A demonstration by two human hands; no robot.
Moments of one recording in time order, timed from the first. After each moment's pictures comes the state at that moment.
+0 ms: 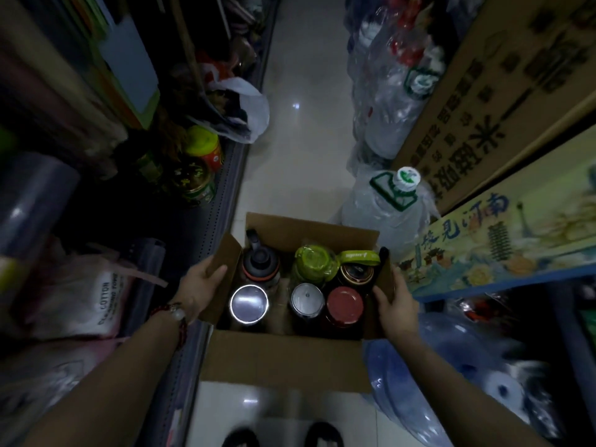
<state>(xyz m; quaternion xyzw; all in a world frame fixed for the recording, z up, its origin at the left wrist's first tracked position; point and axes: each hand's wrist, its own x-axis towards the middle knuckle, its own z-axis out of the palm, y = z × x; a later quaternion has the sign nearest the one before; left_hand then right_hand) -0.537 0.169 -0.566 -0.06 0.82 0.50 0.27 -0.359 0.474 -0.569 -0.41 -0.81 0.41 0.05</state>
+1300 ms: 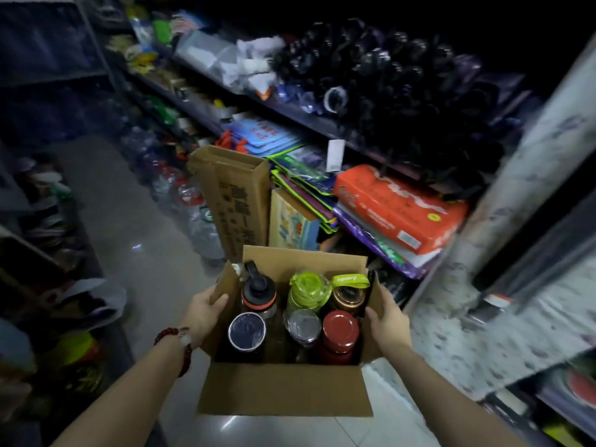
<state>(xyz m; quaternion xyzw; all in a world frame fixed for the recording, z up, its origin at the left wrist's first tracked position) -0.404 0.320 -0.150 0.32 0.78 0.40 0.35 -0.087 0.427 -0.189 -0.66 -0.64 0.31 0.24</state>
